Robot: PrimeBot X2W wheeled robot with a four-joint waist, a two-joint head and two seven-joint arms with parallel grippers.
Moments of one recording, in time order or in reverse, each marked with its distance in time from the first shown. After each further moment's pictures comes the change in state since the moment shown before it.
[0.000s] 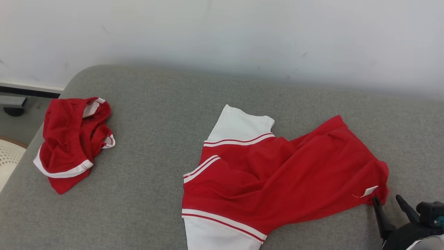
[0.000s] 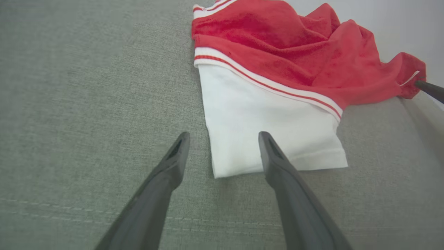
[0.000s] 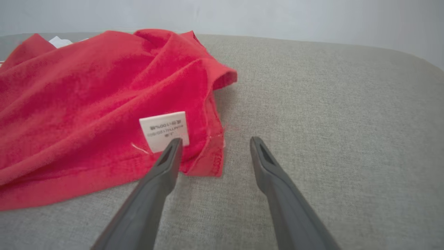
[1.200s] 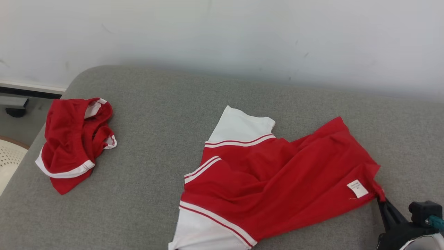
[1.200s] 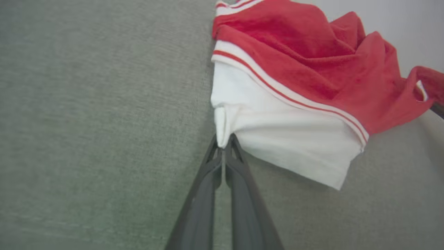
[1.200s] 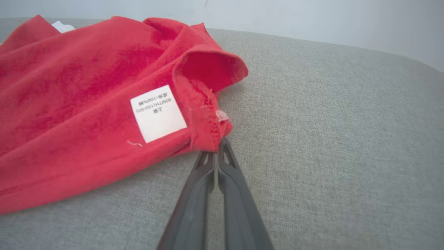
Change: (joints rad) left arm -0.125 0.001 -0.043 0.159 -0.137 0.005 0.000; right arm -0.045 0.048 -0.006 0.070 -0.092 0.000 0.000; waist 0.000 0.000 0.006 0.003
